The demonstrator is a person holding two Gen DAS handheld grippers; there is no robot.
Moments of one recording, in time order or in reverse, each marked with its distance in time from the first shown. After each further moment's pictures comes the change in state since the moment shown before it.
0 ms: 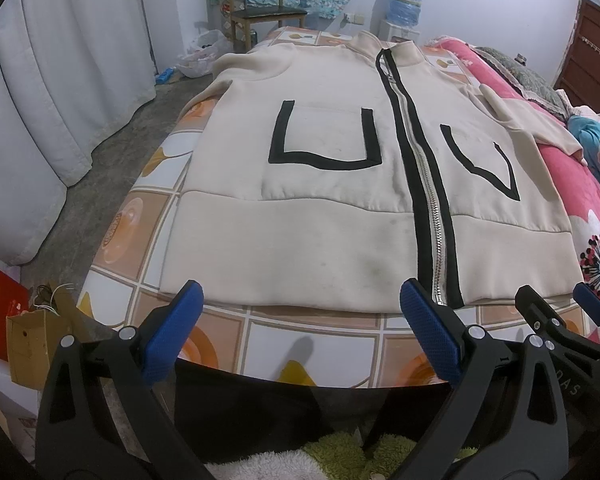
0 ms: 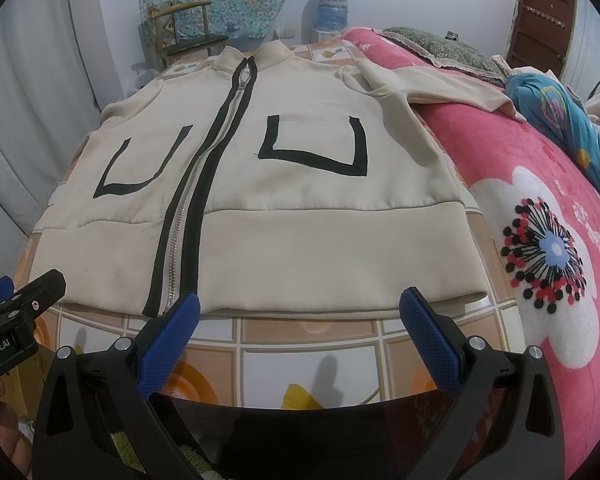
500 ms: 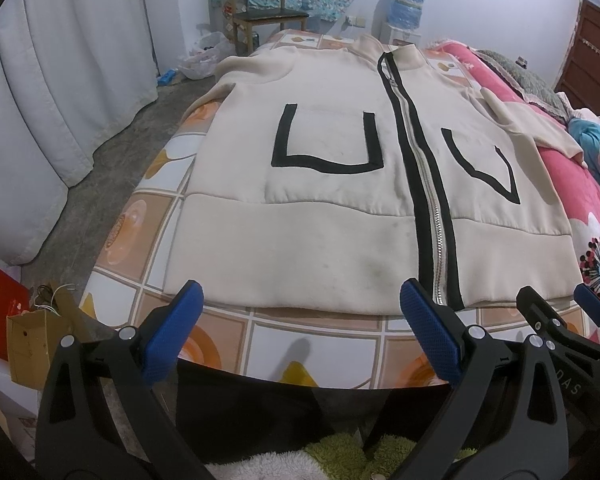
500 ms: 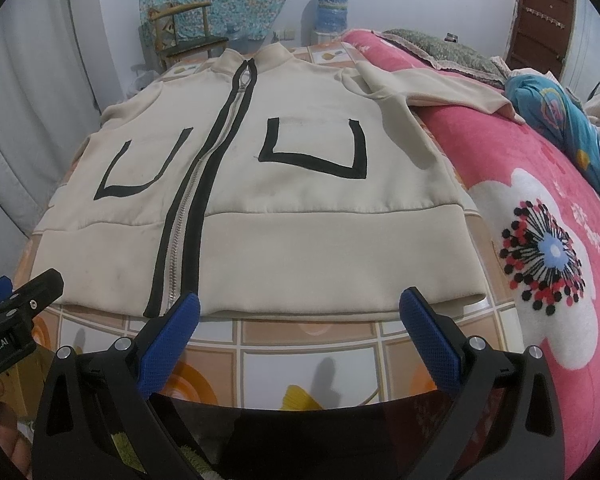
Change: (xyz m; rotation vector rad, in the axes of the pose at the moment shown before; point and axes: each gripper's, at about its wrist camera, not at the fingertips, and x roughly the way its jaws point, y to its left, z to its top) left arm -0.001 0.007 0.002 -0.003 -0.006 0.001; right arm -0.002 0.000 0.002 -0.002 -0.005 0.001
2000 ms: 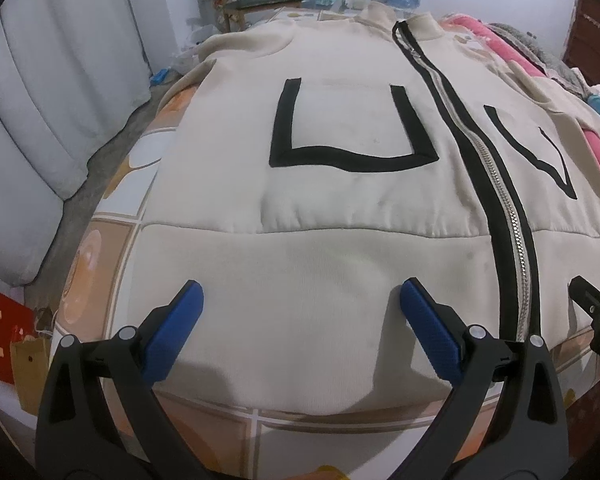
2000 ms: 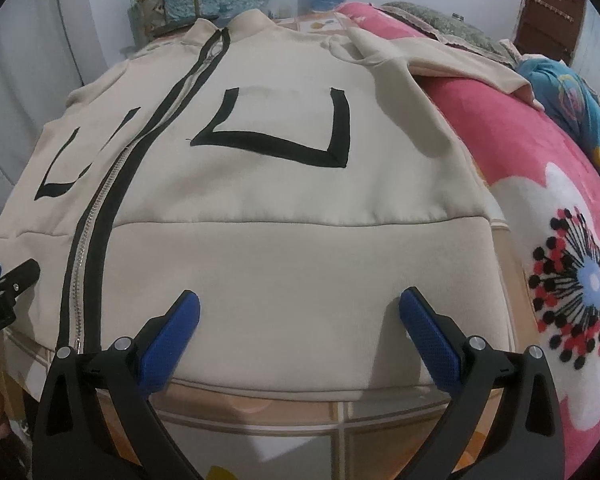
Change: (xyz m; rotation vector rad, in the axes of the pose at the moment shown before) left arm 0.089 0.003 0.019 0.076 0.018 0.043; right arm 0.077 -0.032 0.016 -0.018 0.064 -0.012
